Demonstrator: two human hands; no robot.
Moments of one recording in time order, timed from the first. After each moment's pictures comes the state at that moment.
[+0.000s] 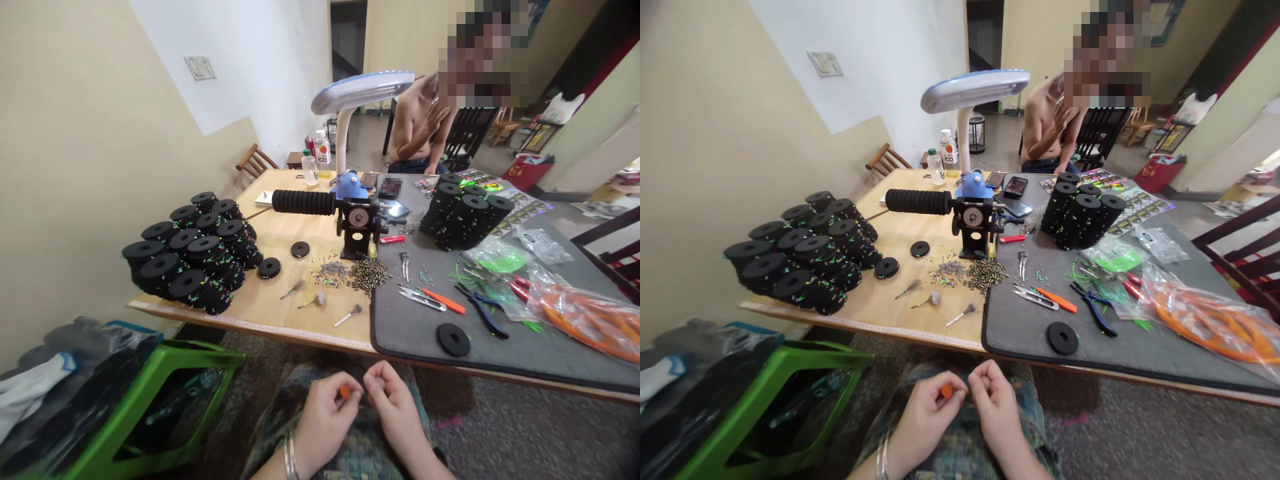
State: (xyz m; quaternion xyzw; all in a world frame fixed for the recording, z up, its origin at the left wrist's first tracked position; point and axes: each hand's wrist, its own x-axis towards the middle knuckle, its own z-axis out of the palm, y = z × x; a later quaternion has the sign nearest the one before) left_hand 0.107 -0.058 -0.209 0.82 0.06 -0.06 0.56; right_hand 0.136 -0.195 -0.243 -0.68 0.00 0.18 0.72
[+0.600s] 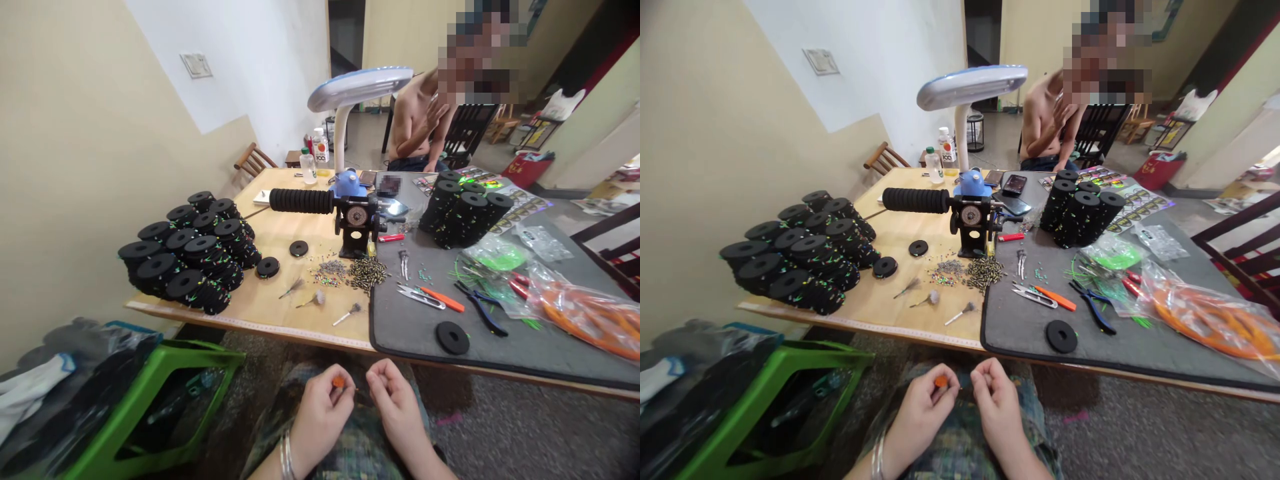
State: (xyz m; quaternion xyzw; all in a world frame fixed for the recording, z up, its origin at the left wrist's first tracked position) left_hand 0.107 -0.055 -0.208 0.81 0.08 -0.05 0.58; right_hand 0.137 -0.200 -0.234 -0.73 -0.02 0.12 0.68
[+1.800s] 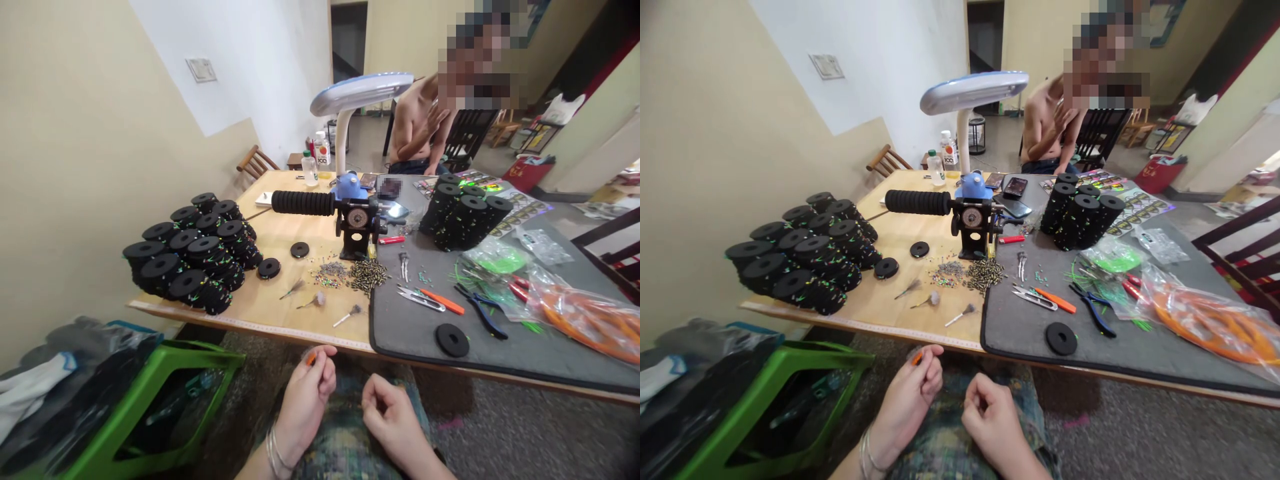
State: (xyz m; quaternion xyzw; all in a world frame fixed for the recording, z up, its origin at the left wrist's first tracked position) left_hand 0.121 -0.045 -0.212 0.40 0.24 0.00 0.89; right_hand 0.132 -0.202 -0.226 -0.79 -0.12 0.15 0.58
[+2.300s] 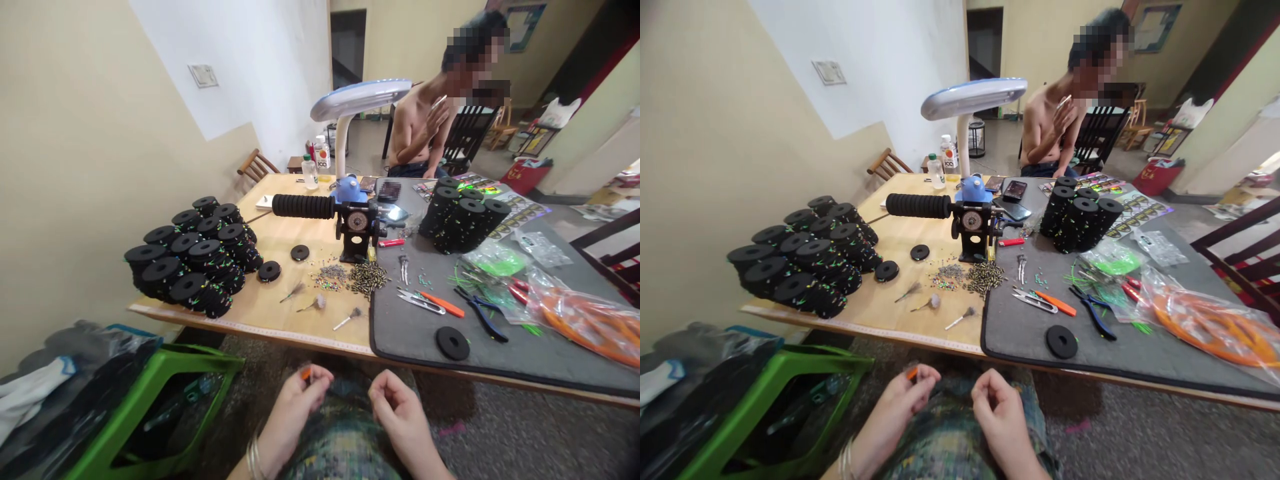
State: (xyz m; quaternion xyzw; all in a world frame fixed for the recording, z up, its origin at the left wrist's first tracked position) left_hand 0.108 -0.019 -0.217 0.59 0.25 -0.08 0.76; right_hand 0.135 -0.207 -0.231 -0.74 -0.06 0.13 0.66
